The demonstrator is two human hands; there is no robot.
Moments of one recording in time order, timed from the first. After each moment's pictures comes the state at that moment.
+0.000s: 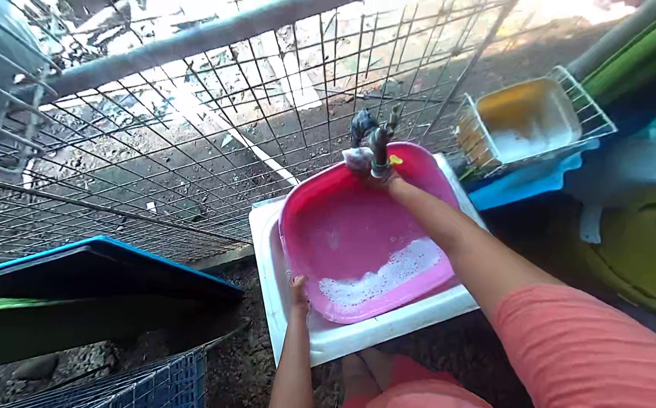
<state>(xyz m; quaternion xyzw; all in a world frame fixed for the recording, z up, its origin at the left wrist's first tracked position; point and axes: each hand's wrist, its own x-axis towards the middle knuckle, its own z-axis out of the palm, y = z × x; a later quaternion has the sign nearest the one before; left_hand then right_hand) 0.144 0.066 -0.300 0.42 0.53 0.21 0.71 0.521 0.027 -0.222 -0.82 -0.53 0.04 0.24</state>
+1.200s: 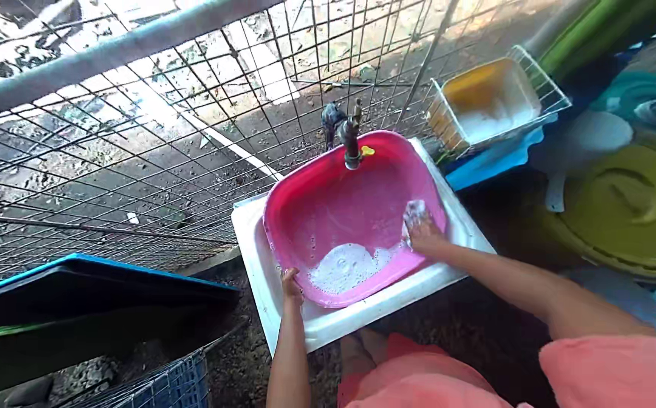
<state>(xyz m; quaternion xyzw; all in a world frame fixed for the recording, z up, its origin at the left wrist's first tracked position) 0.151 0.063 -0.302 0.41 0.51 0.22 0.72 0.438 -0.213 -0.293 -0.89 -0.39 0.24 -0.03</state>
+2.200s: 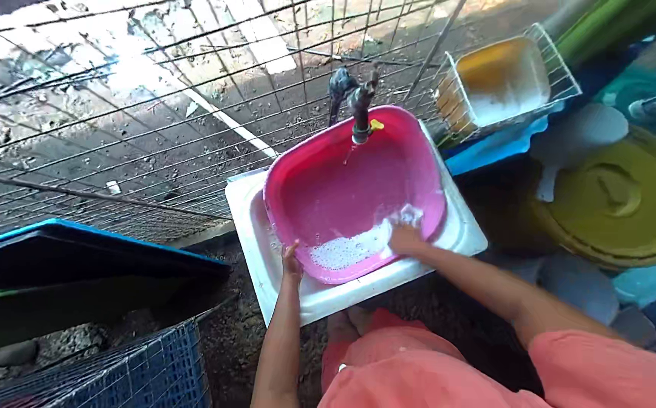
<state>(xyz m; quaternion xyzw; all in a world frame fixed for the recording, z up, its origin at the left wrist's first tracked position) 0.150 0.060 -0.309 0.36 0.47 0.20 0.78 0.359 -0.179 -0.279 -0.85 -0.28 0.43 -0.10</state>
